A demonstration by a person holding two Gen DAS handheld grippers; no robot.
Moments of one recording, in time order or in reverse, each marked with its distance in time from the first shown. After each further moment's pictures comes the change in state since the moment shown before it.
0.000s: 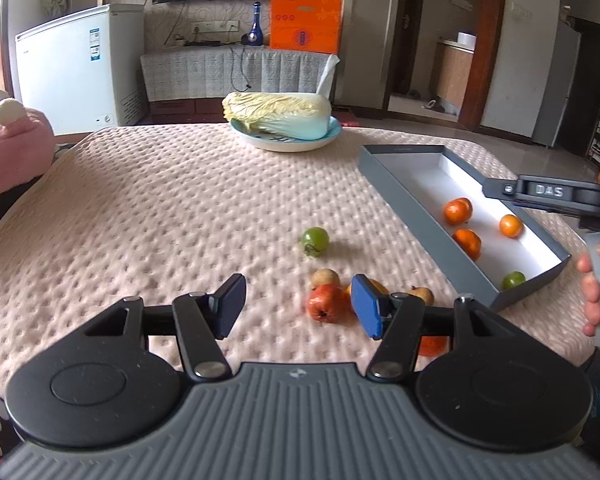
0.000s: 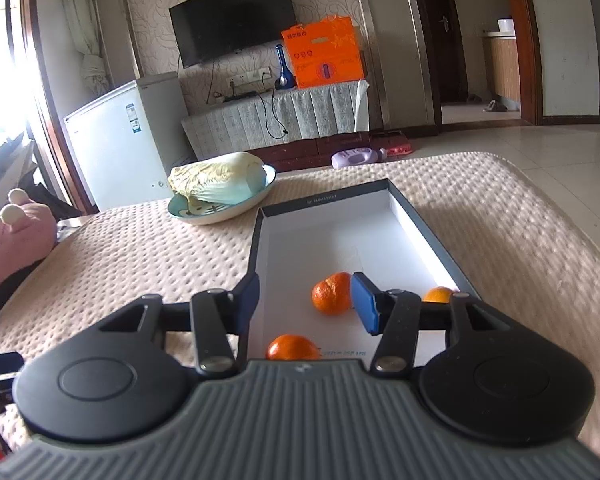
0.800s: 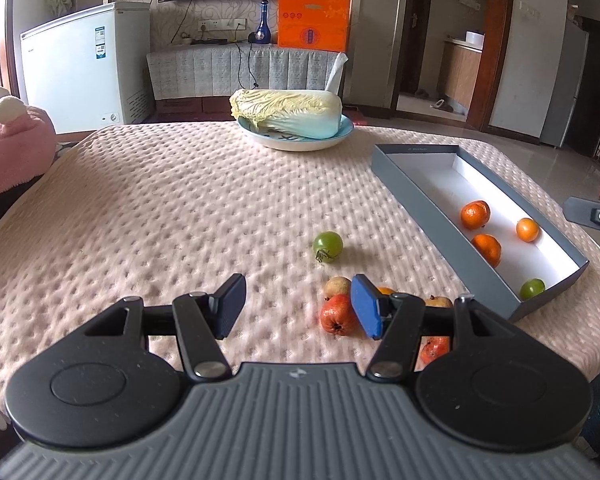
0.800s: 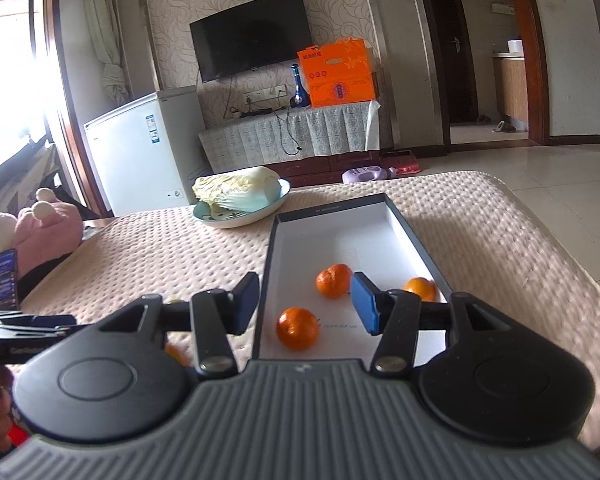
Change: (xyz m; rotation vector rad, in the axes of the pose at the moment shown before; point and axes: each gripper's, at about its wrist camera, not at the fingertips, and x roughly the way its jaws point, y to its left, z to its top) left arm 0.019 0.002 0.004 -0.006 0.001 0.020; right arm -0.066 0.000 -0.013 -0.036 -0.050 0.045
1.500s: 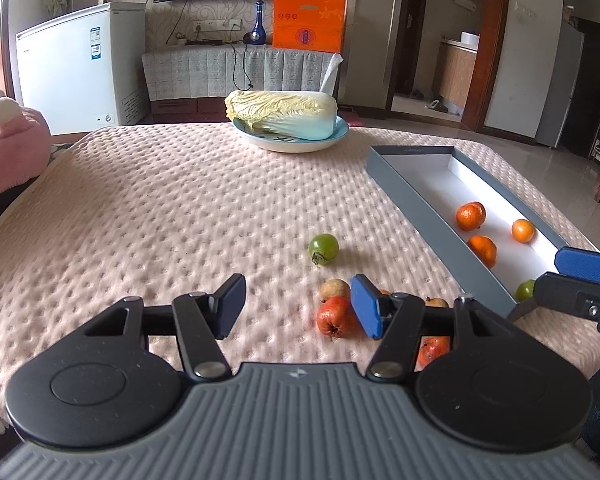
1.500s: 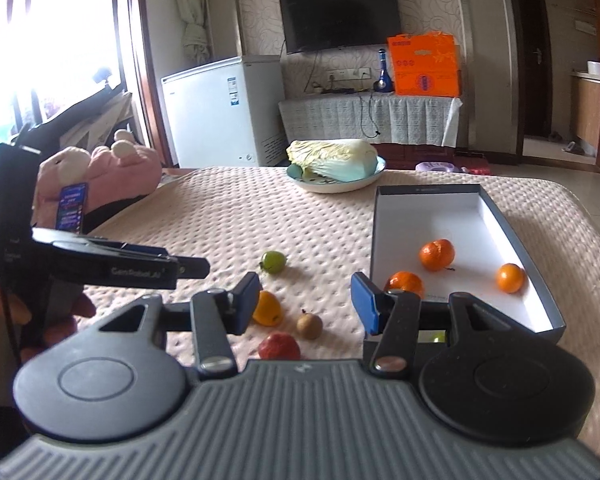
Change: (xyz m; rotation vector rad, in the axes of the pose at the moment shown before) left arm 0.001 0.001 0.002 0.007 0.001 -0.020; right arm -0.011 0.059 -0.025 -0.172 0.068 0.189
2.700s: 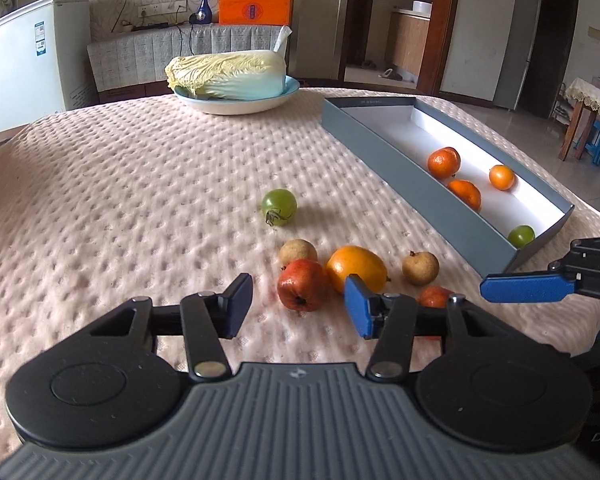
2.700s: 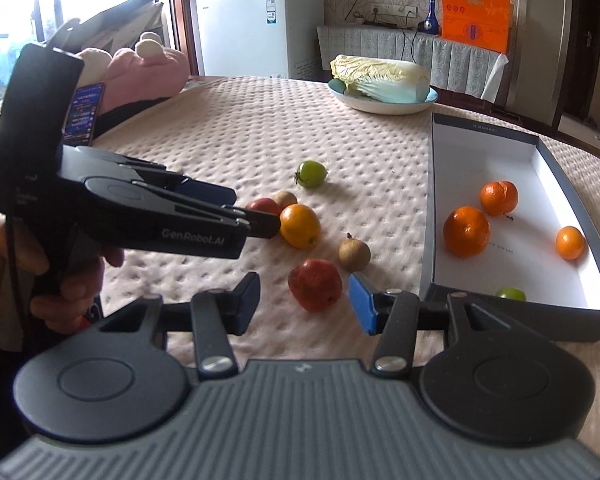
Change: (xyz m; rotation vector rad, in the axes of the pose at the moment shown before) left arm 0.046 -0.010 -0.022 0.090 0.068 -0.131; right arm 0.052 0.028 -0.023 -0.131 0.235 0.048
